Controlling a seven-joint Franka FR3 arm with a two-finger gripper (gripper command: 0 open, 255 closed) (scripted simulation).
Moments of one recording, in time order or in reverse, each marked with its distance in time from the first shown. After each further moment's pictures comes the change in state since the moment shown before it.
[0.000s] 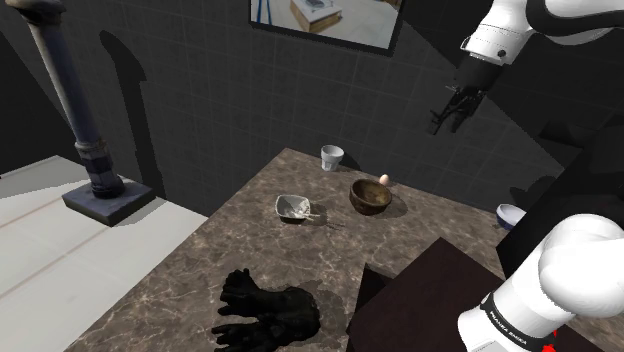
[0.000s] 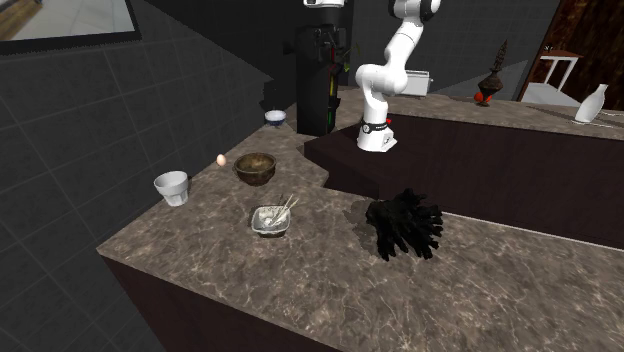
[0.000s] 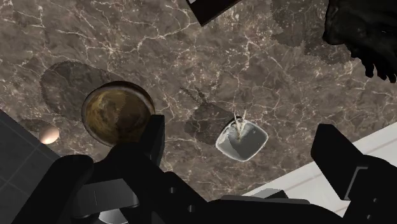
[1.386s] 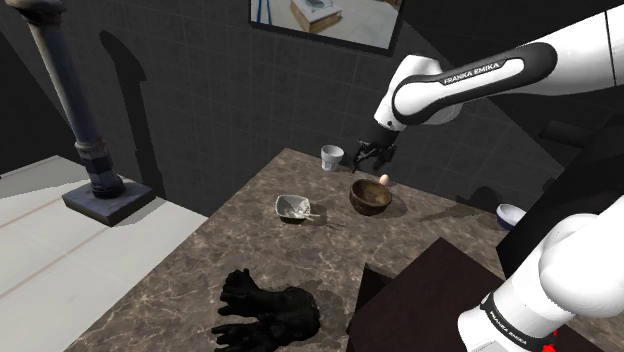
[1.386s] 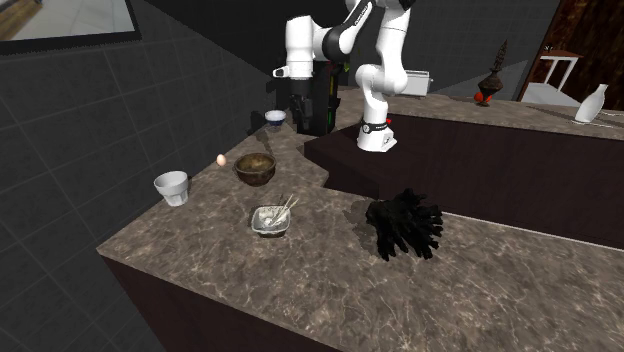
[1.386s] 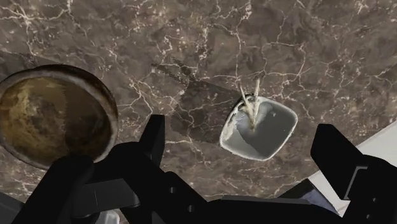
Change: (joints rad) arm 0.011 0.559 0.038 -0.076 0.109 0.652 0.092
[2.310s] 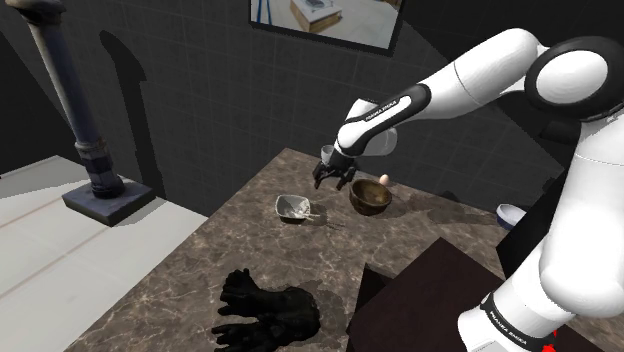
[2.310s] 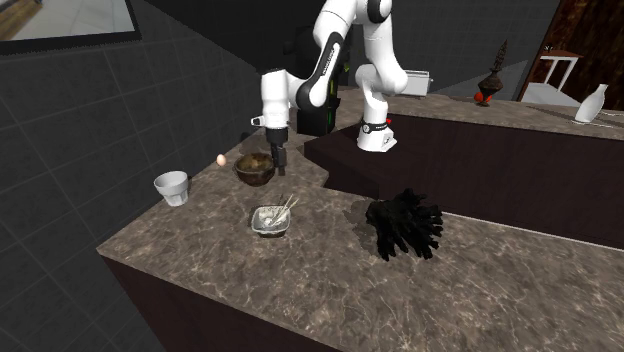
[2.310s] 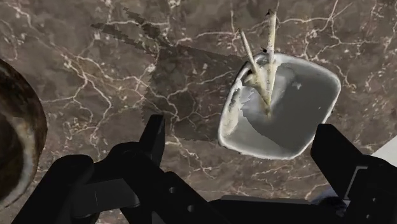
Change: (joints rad) arm 0.010 0.541 0.017 0.274 0.107 0.283 0.021
